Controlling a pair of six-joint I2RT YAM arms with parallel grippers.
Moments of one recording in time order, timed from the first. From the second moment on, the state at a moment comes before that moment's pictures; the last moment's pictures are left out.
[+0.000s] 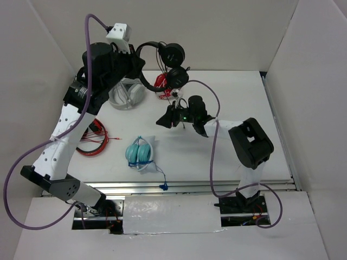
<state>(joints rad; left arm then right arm) -0.47 1.46 1.91 -0.58 -0.04 -0.20 0.53 1.84 1.03 0.59 -0.70 0.35</state>
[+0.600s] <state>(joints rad) -0.20 1.67 2.02 -0.63 -0.18 -0.25 0.63 1.70 0.64 0.85 -1.02 0.41</state>
